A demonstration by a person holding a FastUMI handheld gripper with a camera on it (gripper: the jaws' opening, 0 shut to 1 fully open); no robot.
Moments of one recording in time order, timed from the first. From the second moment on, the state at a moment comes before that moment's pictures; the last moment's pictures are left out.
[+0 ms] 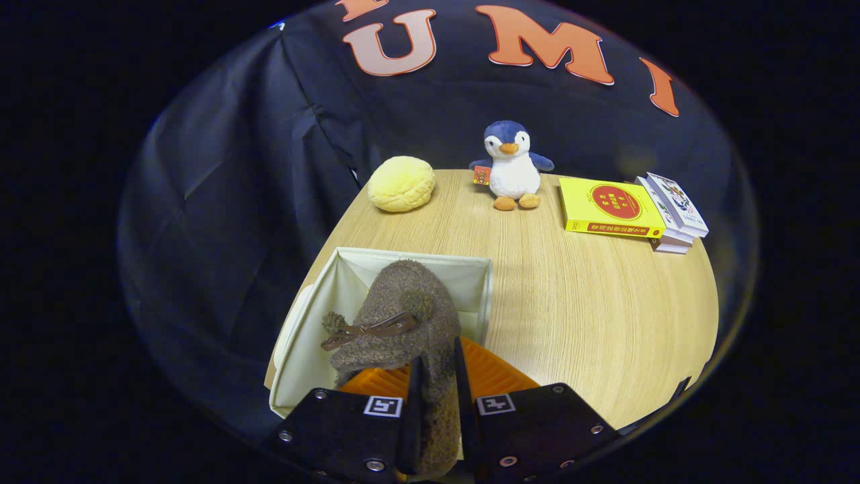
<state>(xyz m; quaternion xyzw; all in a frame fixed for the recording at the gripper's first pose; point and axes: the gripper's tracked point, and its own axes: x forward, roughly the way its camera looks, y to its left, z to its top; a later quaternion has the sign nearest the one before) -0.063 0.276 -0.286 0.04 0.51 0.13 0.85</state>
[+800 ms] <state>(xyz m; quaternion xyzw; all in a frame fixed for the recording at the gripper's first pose) -0.043 0.170 -0.194 0.05 0.38 0.16 0.91</state>
